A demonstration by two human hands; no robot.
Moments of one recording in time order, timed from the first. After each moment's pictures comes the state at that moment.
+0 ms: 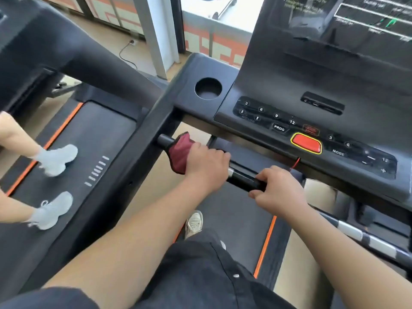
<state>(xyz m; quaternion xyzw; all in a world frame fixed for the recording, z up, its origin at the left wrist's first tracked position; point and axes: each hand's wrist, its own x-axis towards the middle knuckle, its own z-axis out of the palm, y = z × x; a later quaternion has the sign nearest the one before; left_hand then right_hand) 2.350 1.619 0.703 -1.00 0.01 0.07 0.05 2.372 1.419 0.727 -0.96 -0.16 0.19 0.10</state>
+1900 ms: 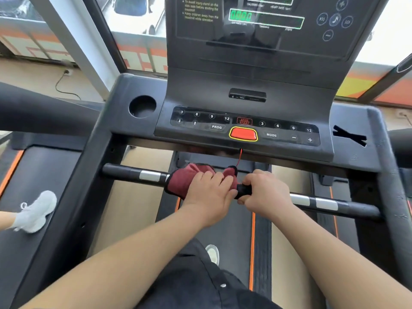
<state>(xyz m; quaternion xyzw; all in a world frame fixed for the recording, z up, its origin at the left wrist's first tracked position) 2.331 1.521 0.690 -0.98 0.18 0.09 -0.05 2.356 1.347 0.735 -0.98 -0.07 0.19 0.06</state>
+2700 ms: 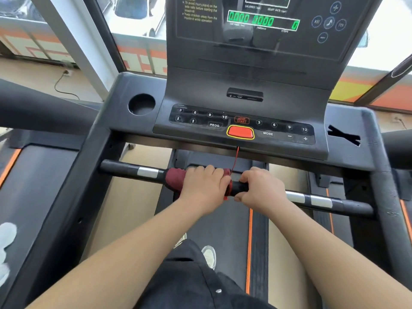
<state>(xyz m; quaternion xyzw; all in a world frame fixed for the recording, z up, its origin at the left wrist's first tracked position) 2.341 1.519 0.701 -0.98 0.15 0.11 -0.02 2.356 1.346 0.735 -0.98 -0.06 0.19 0.07</state>
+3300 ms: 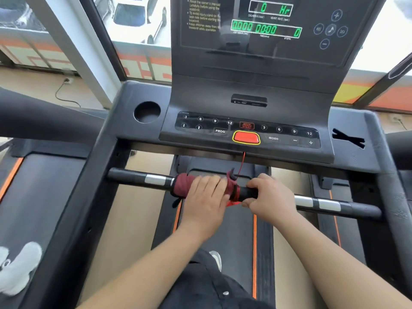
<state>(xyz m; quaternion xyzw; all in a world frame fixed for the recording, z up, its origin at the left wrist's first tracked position) 2.310 1.538 0.671 -0.98 0.15 -0.03 -0.15 2.345 1.346 0.726 -0.98 -0.03 0.15 0.09</state>
